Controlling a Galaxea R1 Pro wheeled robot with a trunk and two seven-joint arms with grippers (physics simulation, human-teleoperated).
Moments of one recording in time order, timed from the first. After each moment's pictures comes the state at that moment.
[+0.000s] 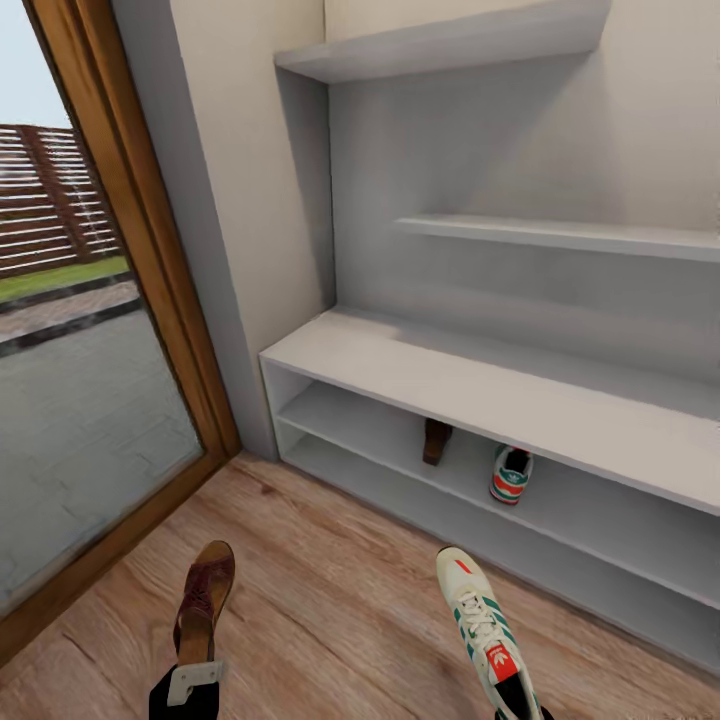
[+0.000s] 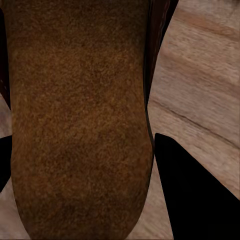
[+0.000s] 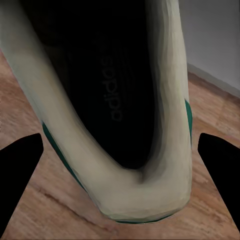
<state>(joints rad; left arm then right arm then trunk) -0.25 0.10 -0.23 -0.40 0.29 -0.47 0.09 -0.05 0.10 -0.55 -0.64 0.54 -0.55 0.15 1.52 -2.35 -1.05</state>
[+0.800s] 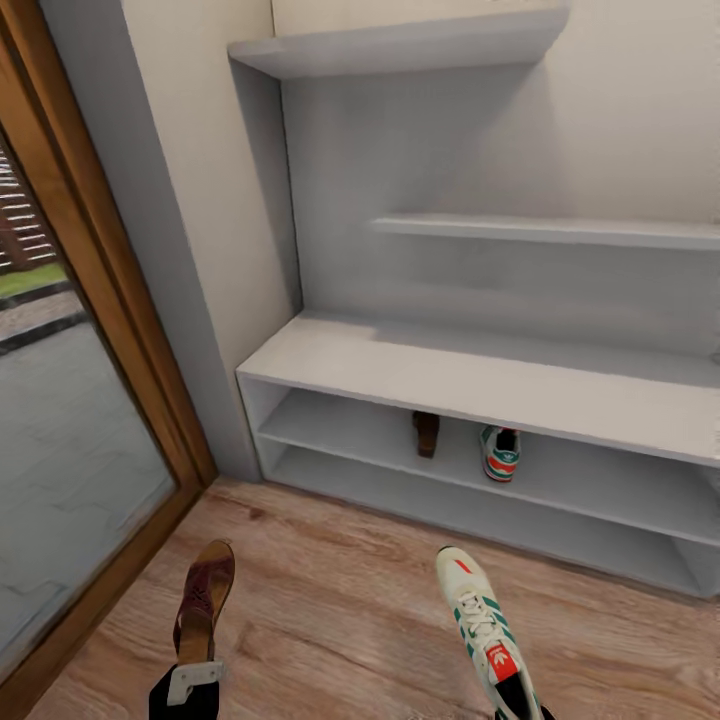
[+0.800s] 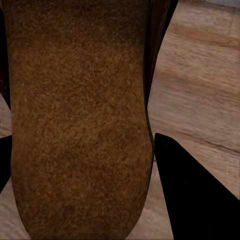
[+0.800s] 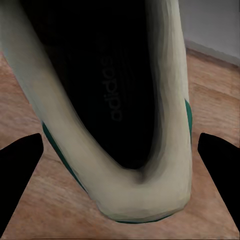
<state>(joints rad) -0.25 0.10 -0.23 -0.40 0.29 -0.47 0.09 -0.05 0.10 -0.55 -0.64 0.54 -0.55 0.15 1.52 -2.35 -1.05</state>
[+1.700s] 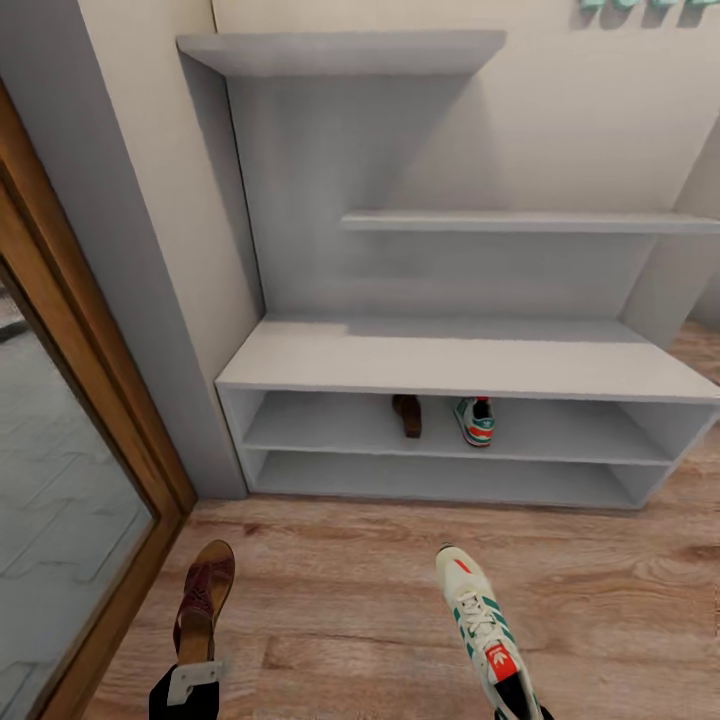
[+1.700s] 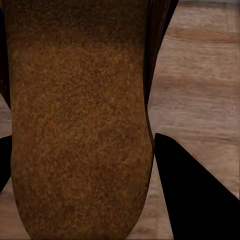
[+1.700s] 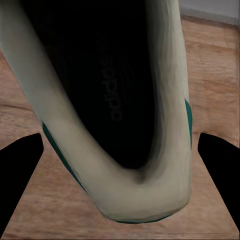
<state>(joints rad) -0.25 0.10 -0.23 -0.40 0.29 -0.47 0.09 -0.05 0.10 -0.55 -0.64 0.54 -0.55 0.15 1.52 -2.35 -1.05</state>
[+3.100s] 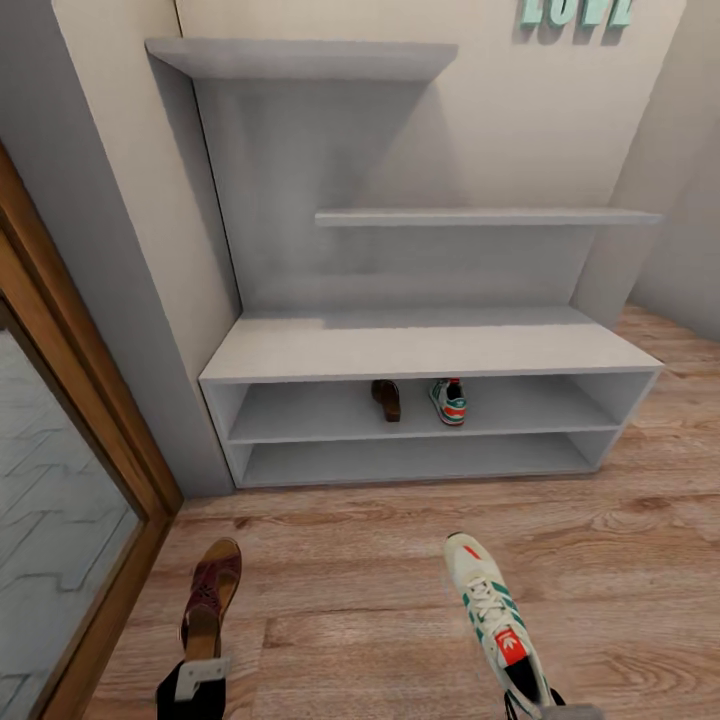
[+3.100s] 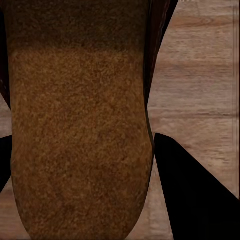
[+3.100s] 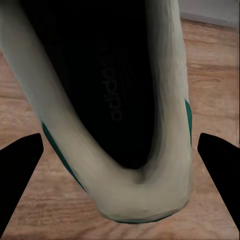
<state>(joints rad) -0.26 0.09 -0.24 -0.40 0.28 -0.46 0.09 -0.05 0.10 -0.56 -0.71 0.53 -0.54 0.15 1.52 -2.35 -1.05</state>
